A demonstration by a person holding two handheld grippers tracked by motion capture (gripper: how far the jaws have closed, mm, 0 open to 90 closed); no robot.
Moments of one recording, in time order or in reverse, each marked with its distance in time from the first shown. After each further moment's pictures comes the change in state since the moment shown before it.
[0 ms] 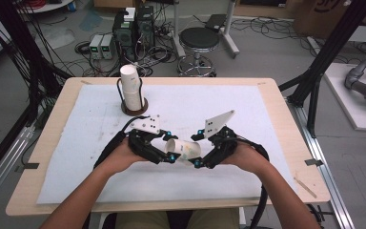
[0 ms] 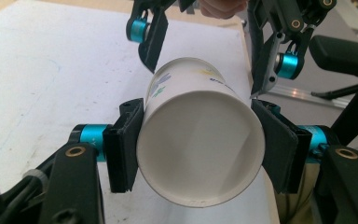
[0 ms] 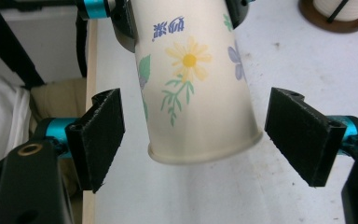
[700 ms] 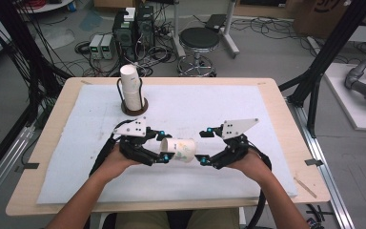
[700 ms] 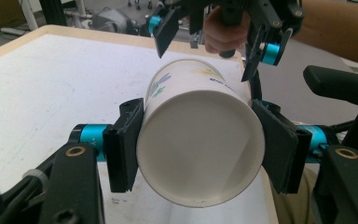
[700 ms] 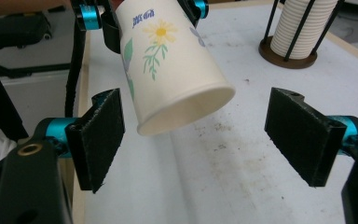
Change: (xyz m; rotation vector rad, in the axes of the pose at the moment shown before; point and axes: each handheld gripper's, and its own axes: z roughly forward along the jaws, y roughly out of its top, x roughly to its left) left arm -0.006 -0.022 -0.015 -0.174 0.026 -0.011; right arm 0.007 -0.034 -0.015 -0.270 -0.085 0.068
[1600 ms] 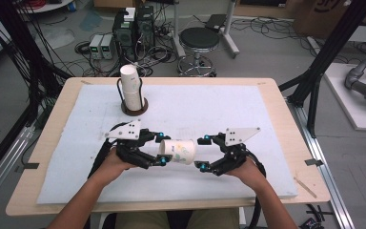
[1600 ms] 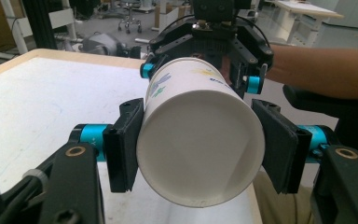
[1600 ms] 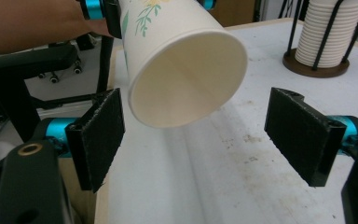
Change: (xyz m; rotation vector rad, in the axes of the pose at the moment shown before) left arm -0.007 -0.004 -0.006 -0.093 -0.057 0.014; right arm 0.004 -0.029 0.010 -0.136 0.089 0.067
